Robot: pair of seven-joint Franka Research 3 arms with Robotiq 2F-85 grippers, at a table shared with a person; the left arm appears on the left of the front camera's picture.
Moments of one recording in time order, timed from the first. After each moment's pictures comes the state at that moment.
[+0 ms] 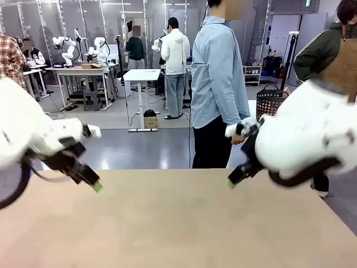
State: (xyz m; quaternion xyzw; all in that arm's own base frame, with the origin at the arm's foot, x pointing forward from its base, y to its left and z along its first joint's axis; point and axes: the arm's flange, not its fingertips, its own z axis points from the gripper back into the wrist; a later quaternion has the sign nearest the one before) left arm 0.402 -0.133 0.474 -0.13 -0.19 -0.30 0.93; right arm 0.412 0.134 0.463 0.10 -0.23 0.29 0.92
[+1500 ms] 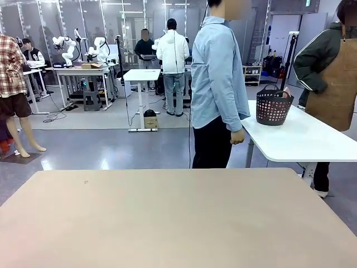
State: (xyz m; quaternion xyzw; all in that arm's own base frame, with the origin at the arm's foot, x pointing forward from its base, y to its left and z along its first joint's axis) left arm 0.233 0.223 0.475 -0.53 -0.32 0.12 0.78; right arm 0.261 -0.196 0.473 0.52 -0.31 -0.05 0.79
